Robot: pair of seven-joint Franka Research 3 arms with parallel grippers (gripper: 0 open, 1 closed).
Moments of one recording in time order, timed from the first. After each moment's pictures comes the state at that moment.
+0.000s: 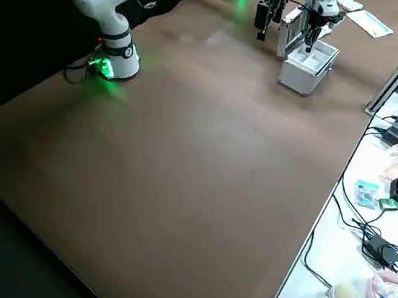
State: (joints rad) left arm -0.60 0.83 -0.15 -1.26 0.17 2.25 -0.76; right arm 0.04 0.10 -0.04 -1.51 0.07 1.68 -0.06
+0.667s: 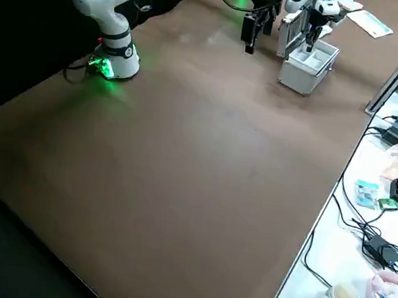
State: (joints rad) left arm -0.61 0.83 -0.14 -1.25 0.17 2.23 -0.76; right arm -0.04 0.11 -0.05 -1.51 0.07 1.68 -0.13
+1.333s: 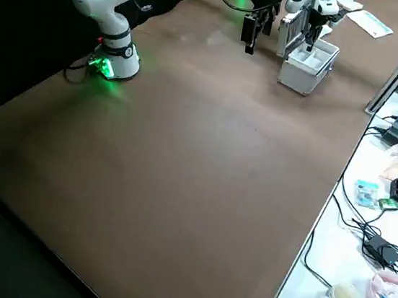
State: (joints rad) left arm -0.65 0.83 -0.10 -1.24 0.17 2.22 -0.76; right arm -0.04 0.11 -0.05 -1.51 0.07 1.68 -0.14
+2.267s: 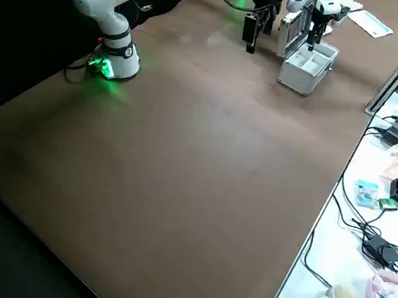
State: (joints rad) left arm -0.68 0.81 -0.04 -1.24 0.19 2.18 -0.76; right arm -0.04 0.11 -0.04 -1.51 0.07 1.68 -0.14
